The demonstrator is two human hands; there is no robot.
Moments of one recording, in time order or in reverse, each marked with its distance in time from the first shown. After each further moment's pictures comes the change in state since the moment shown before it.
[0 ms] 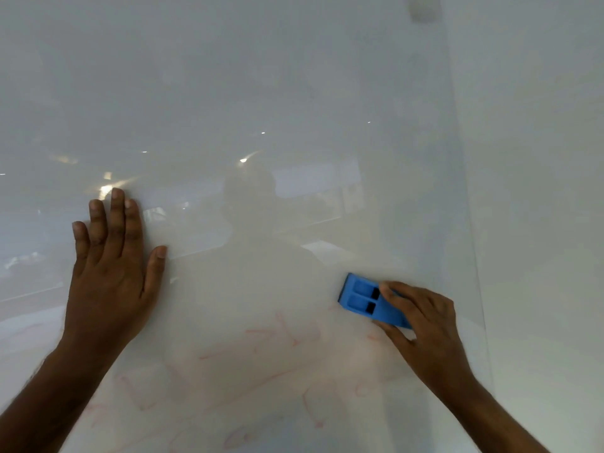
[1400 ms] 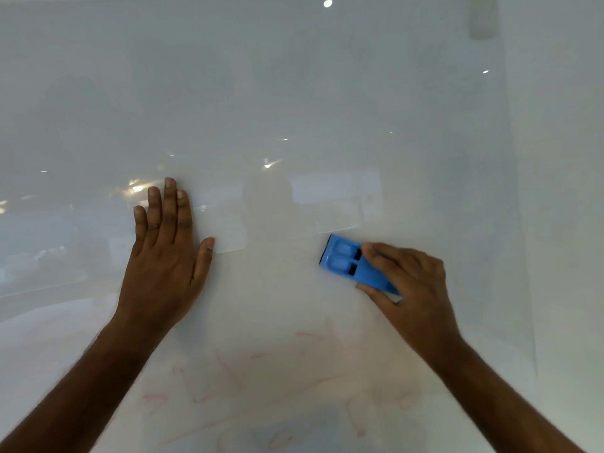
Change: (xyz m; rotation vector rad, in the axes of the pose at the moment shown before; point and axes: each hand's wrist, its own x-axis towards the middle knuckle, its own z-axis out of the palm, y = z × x) left_hand 0.014 -0.021 -0.012 0.021 0.019 0.049; right_hand 0.099 -0.080 0.023 -0.047 0.123 -0.142
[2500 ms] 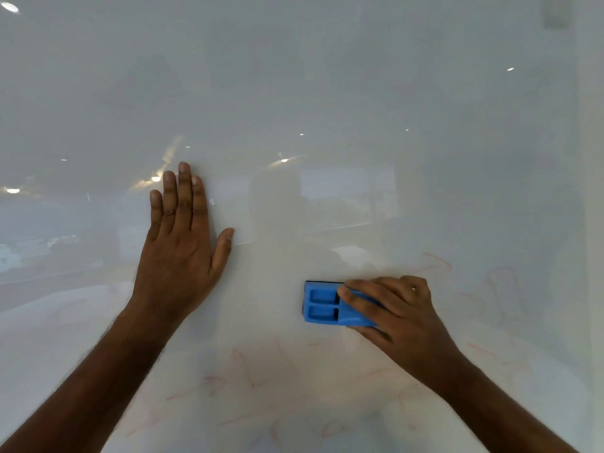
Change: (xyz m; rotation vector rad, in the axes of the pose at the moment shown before) left_hand -0.015 -0.065 -0.016 0.048 0.031 0.016; right_hand -0.017 -0.087 0.038 -0.061 -0.156 -0.355
